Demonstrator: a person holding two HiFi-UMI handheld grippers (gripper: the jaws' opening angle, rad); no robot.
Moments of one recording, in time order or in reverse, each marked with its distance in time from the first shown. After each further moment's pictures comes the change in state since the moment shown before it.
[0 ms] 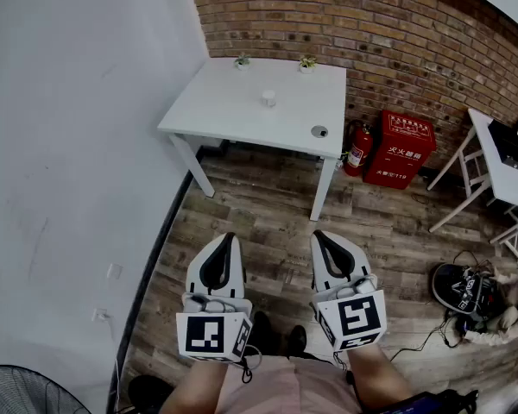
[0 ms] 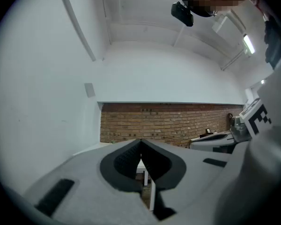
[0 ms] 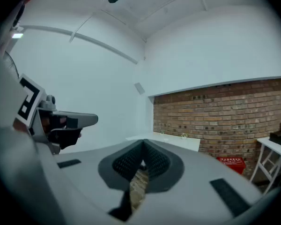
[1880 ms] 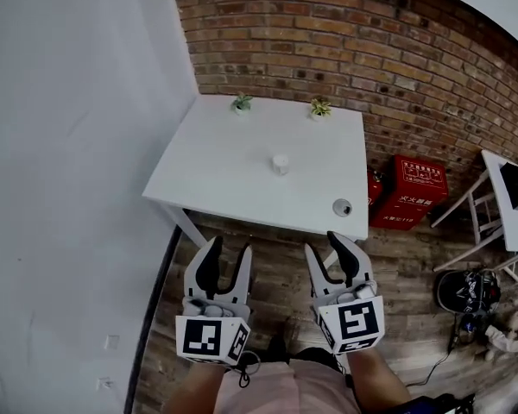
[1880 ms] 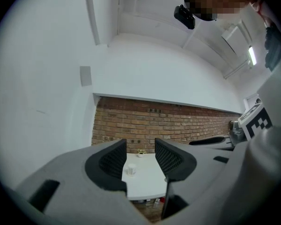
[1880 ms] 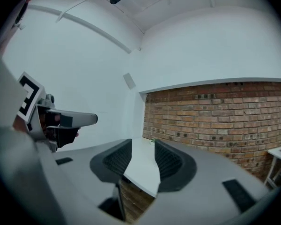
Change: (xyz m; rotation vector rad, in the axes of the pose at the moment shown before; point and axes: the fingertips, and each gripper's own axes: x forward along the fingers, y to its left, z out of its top) left arm 0.266 0.161 -0.021 -0.077 -0.047 -0.096; right arm 0.290 -0.082 0.023 -0.054 -0.016 -0.099
